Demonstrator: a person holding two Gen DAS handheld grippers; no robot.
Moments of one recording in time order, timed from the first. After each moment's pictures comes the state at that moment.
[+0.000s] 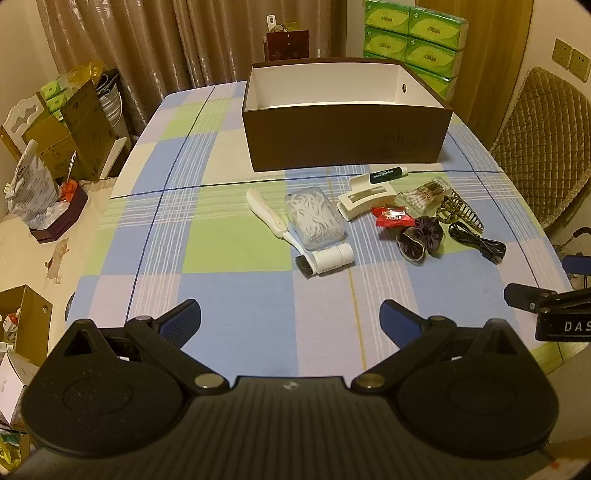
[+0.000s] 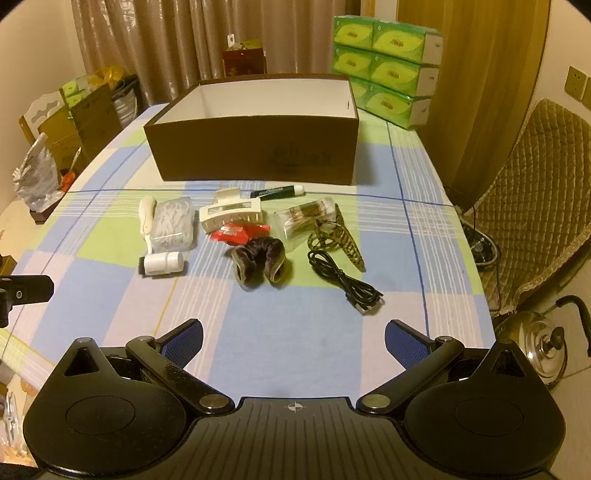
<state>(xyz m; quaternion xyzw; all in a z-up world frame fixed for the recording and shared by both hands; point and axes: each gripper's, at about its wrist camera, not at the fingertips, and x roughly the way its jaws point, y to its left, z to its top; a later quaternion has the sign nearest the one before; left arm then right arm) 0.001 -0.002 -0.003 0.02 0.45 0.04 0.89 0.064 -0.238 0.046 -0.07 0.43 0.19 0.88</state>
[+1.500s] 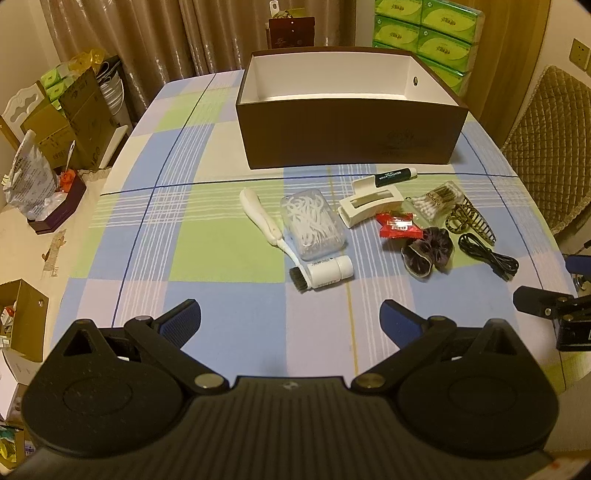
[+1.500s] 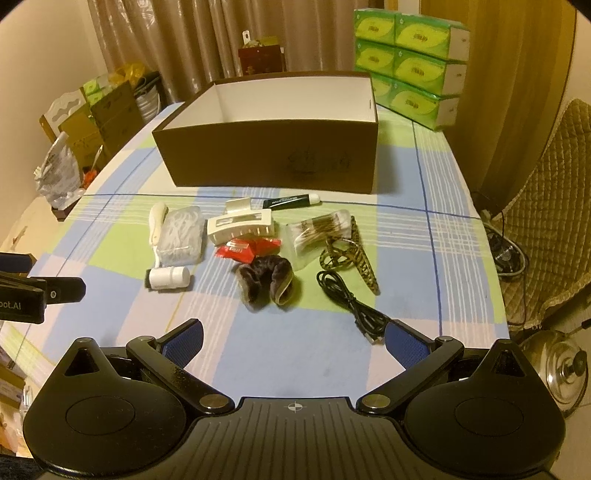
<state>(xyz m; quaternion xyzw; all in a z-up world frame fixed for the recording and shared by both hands) 0.041 -0.010 -0.013 0.01 0.47 0.05 0.88 0.106 -0.245 0.044 -0.06 0.44 0.24 0.86</state>
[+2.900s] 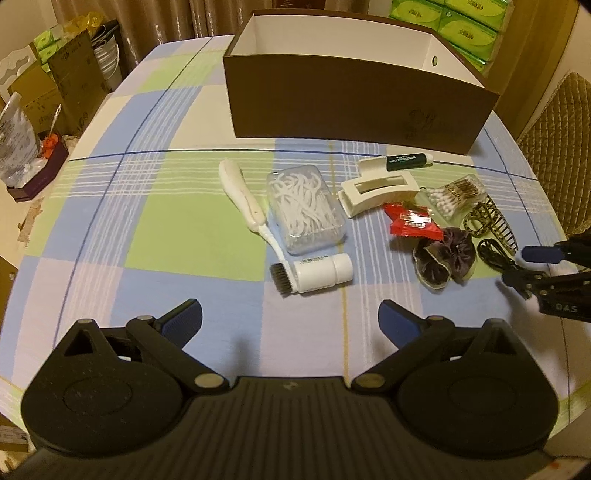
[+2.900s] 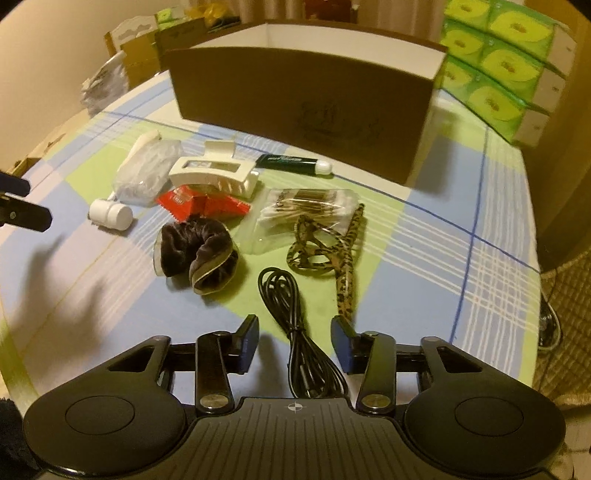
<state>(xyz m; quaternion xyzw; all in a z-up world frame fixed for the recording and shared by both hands) 0.085 -0.007 -0.069 -0.04 0.50 0.05 0.86 0.202 -0.265 -0.045 -0.18 0.44 0.37 0.80</state>
